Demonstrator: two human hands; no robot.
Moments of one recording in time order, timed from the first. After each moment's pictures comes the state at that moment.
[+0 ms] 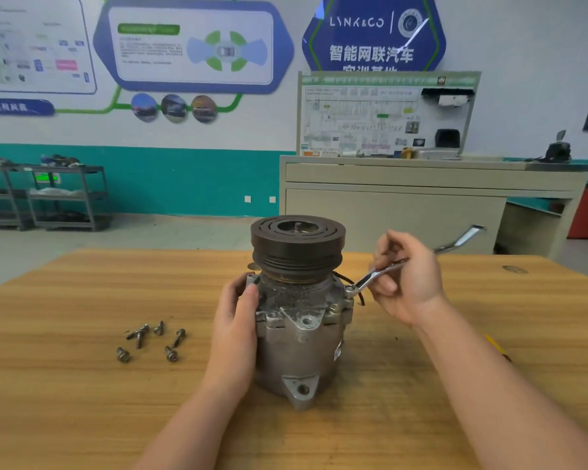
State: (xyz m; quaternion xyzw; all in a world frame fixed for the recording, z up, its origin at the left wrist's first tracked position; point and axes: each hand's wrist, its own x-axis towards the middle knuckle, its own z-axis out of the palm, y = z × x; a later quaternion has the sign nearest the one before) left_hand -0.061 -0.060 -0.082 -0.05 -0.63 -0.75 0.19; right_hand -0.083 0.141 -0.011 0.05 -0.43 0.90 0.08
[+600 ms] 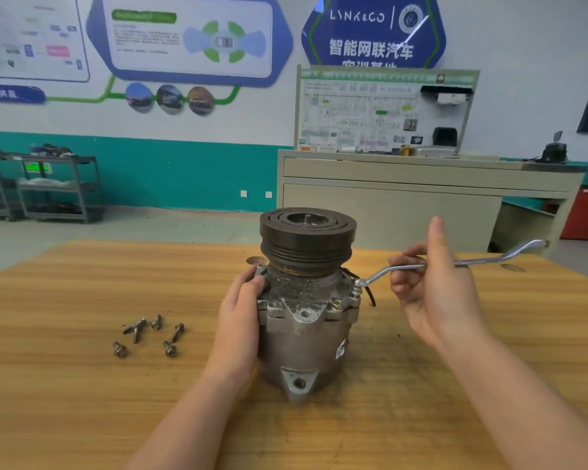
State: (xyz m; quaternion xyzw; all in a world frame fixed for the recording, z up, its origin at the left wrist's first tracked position) left_hand -0.074 -0.062 -0.082 -0.04 -0.60 -0.79 0.11; right_hand -0.051 0.138 -0.013 0.00 -0.48 0.85 0.22
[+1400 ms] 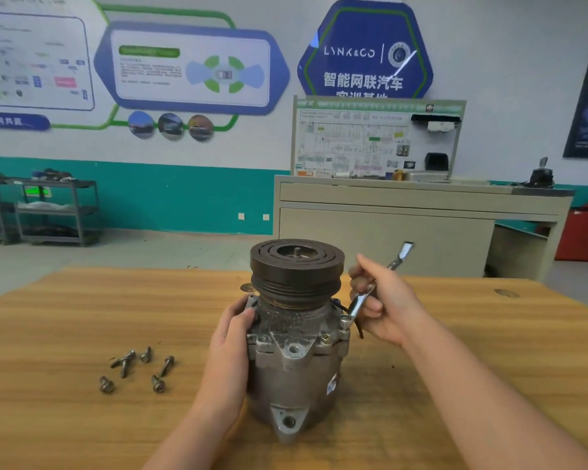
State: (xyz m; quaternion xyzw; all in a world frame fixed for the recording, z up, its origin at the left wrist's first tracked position) left_hand -0.077 -0.061 -0.081 -0.02 -0.60 -0.79 0.11; right_hand -0.103 0.139 -0.010 0.02 -0.50 0.86 -0.02
